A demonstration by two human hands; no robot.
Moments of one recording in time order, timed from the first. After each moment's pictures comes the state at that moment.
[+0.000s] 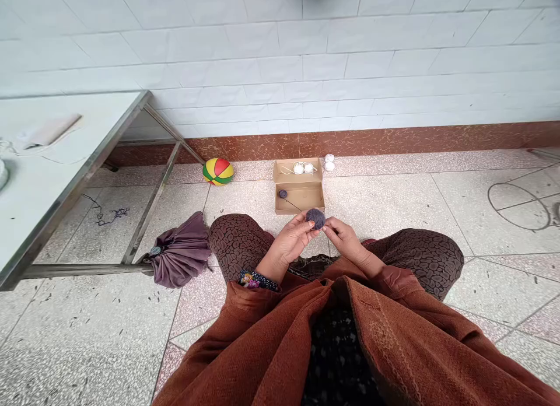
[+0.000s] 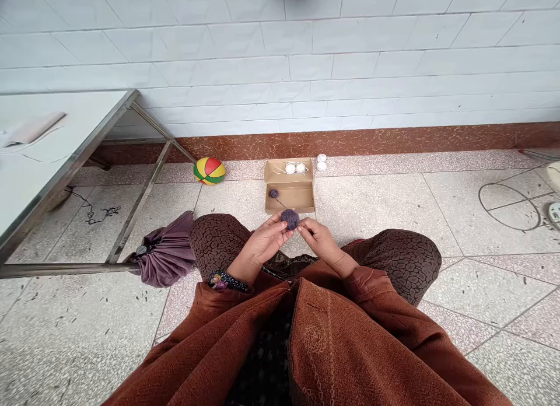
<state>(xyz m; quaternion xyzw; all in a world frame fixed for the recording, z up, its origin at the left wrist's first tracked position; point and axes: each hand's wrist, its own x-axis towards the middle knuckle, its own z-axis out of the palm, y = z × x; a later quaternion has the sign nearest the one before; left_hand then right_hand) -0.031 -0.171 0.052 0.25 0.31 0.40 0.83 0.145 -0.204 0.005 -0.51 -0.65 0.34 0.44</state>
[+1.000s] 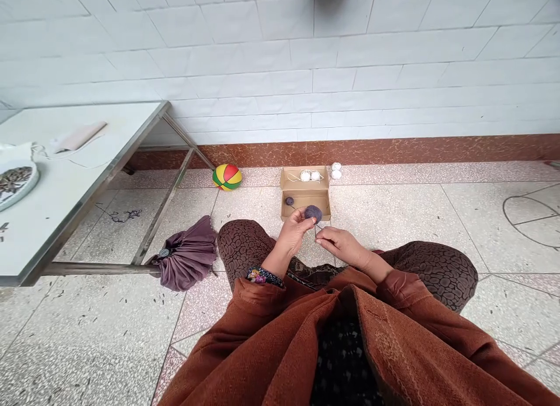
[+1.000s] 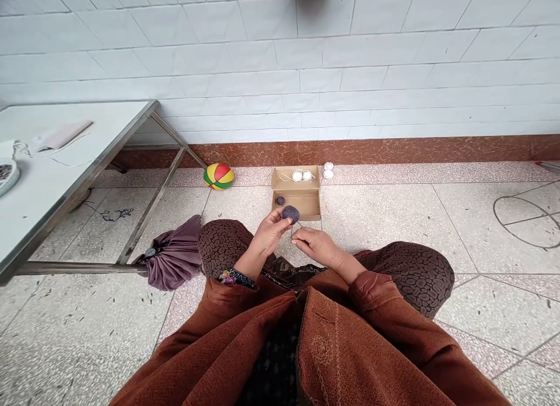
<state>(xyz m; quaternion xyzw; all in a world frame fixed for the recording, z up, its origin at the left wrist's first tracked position) -0.031 -0.131 0.031 0.32 0.41 0.46 0.71 0.141 -0.182 0.015 -0.41 -0.81 0.27 0.33</state>
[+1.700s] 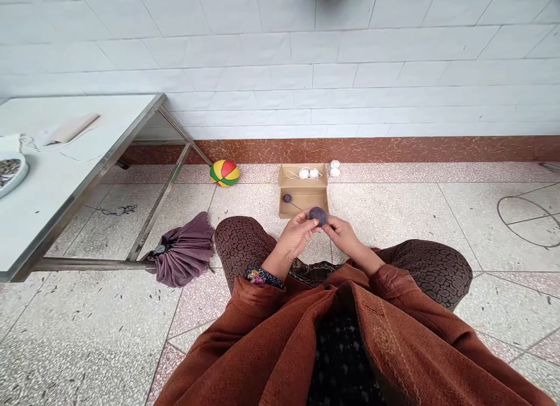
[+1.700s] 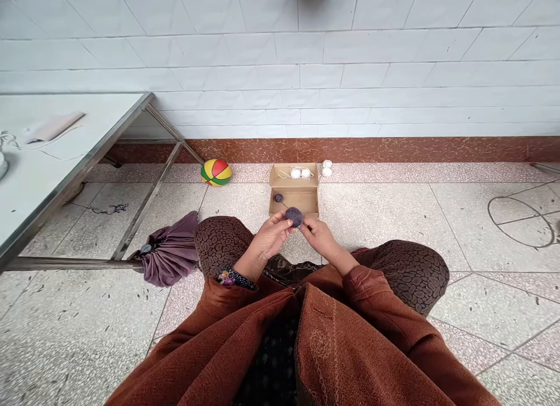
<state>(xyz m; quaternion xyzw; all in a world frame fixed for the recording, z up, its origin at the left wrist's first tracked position) -0.025 -0.148 0.043 0.27 0.35 0.43 0.78 0.143 -0.166 -0.005 -0.52 -0.68 0.33 0.40</state>
